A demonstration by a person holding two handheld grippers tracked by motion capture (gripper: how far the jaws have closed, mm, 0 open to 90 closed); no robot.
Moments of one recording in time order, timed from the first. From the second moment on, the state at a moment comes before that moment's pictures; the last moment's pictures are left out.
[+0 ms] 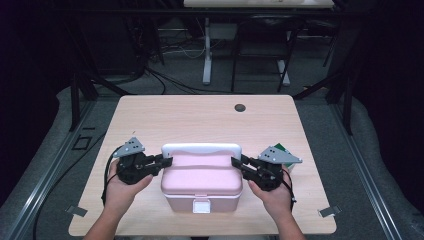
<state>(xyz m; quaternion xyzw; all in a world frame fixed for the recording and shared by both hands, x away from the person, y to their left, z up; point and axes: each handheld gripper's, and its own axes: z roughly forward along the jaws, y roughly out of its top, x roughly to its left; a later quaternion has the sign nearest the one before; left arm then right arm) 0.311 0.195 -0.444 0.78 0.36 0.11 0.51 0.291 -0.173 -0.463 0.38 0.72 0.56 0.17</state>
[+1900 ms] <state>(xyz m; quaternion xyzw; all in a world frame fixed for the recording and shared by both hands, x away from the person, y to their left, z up) 0.267 0.186 -0.457 0.82 0.33 0.07 0.47 0.305 -0.178 -0.452 0.39 0.70 0.58 0.14</state>
